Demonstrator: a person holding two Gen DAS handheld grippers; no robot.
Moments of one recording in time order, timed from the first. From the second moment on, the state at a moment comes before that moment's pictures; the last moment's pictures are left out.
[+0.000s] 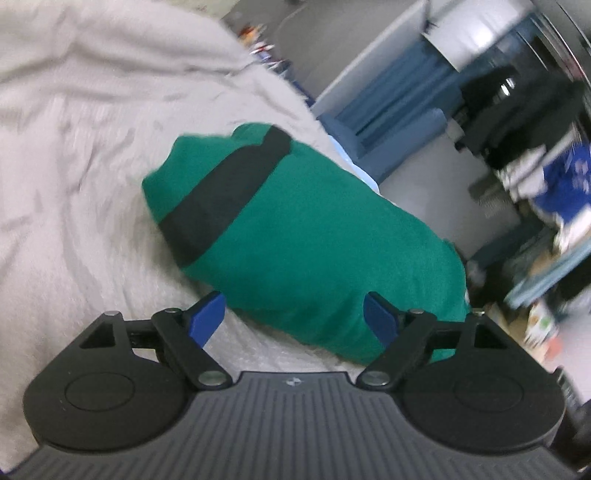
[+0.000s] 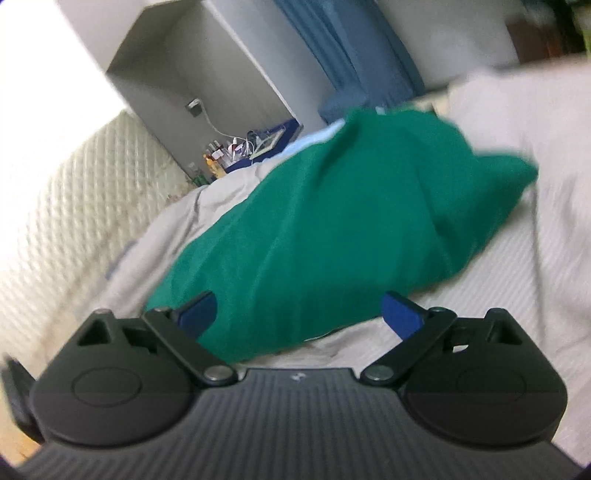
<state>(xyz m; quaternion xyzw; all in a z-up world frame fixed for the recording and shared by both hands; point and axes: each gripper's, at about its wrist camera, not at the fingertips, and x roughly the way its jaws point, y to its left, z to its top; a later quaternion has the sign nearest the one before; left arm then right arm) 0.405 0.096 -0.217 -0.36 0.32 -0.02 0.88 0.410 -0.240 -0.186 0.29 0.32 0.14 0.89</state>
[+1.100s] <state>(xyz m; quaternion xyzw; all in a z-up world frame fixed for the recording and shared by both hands) 0.444 0.130 -0.244 -0.49 0.25 0.02 0.83 0.435 -0.268 -0.208 0.45 0.24 0.08 0.86</state>
